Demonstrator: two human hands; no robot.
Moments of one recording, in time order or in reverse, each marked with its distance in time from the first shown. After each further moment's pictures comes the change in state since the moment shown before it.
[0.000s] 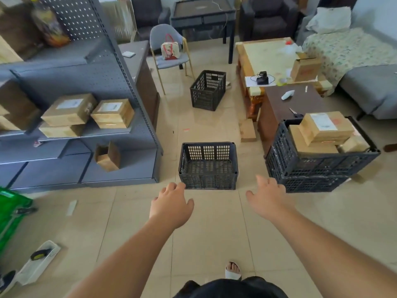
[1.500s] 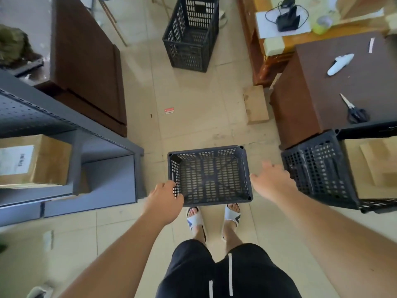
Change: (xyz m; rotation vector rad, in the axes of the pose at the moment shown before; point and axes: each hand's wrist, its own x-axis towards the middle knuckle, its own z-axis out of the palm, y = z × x) left_hand 0.627 0.018 -0.051 -0.128 -0.398 -0.139; right_hand 0.600 -0.171 -0.059 0.031 -0.363 0.231
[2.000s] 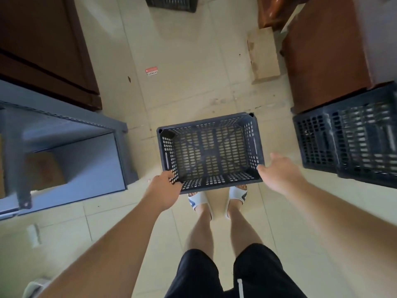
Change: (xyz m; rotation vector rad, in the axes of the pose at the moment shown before) left_hand 0.184 -0.071 0.092 -0.201 -0.192 -0.151; right_hand 0.138 -0.018 0.131 0.117 -0.104 0.166
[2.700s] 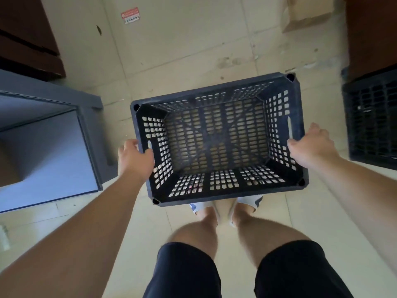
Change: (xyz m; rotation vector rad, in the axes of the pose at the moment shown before) left_hand 0.260 -0.052 0.077 -0.159 0.352 -0.146; right_hand 0.265 0.019 0.132 0.055 0.165 0.129
